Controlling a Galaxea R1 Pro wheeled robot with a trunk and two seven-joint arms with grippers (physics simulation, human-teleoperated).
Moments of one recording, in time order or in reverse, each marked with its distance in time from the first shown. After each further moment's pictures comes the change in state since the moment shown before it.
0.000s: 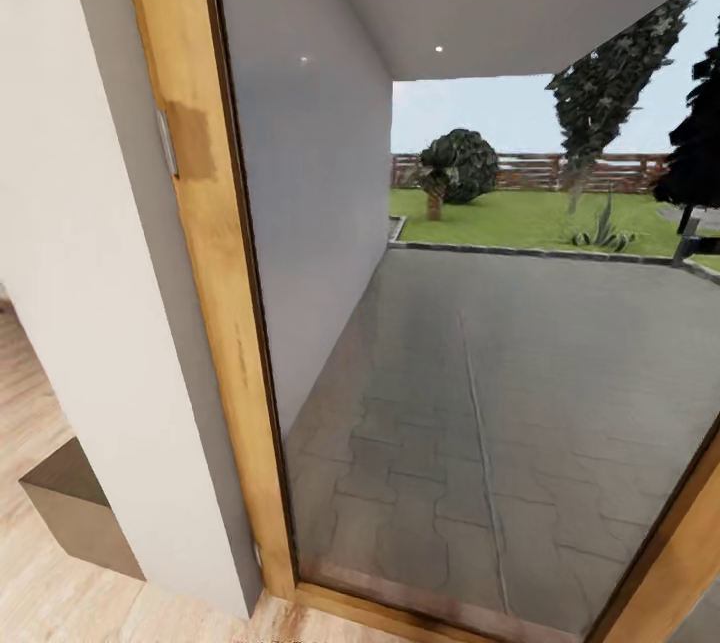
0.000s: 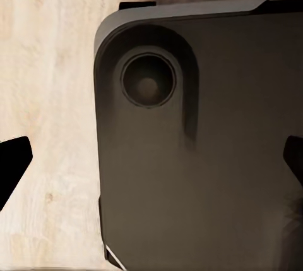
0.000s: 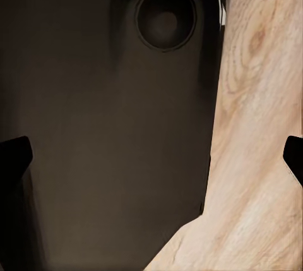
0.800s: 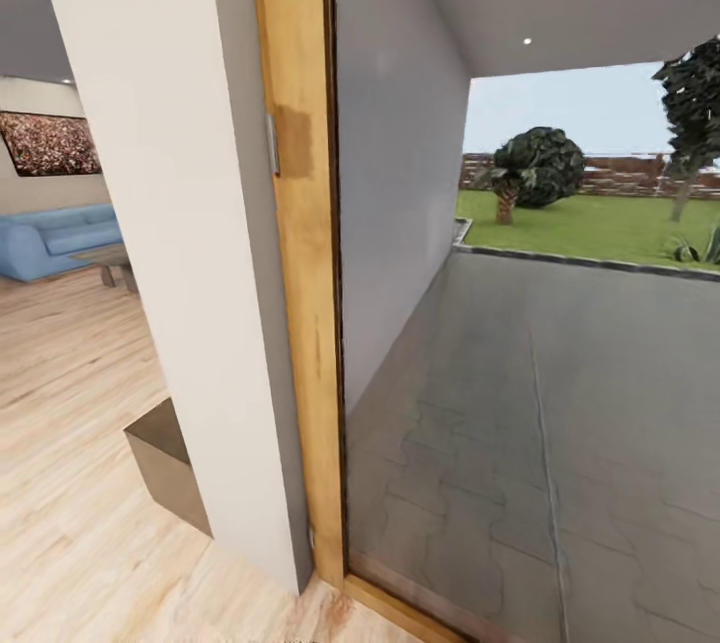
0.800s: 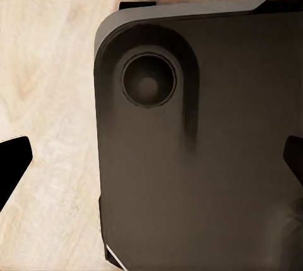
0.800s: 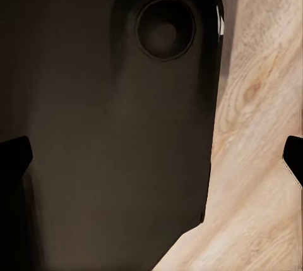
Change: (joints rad) left arm 0.000 0.000 -0.001 0.000 0.000 0.000 0.000; right arm 0.000 0.000 -0.005 0.000 -0.001 -0.022 0.000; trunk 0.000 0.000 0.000
